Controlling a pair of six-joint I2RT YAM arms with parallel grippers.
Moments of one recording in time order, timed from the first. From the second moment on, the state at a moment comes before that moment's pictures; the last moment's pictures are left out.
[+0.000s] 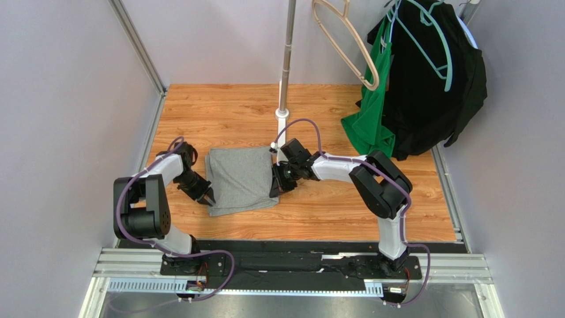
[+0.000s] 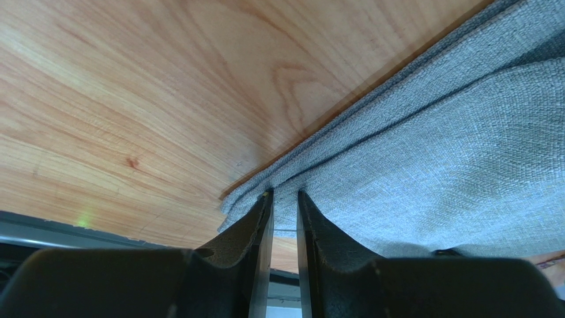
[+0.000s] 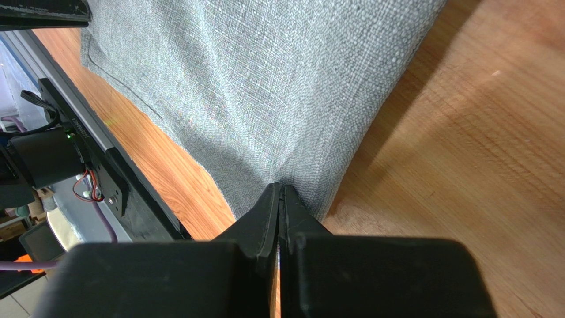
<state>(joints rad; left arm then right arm) 0.10 1.53 0.81 -0.83 0.14 -0.79 0.77 1.97 1.17 -0.16 -0.51 0.51</state>
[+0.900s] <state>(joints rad) 0.09 1.44 0.73 -0.84 0.14 -0.78 0.77 1.97 1.16 -0.13 -0.52 0.51</state>
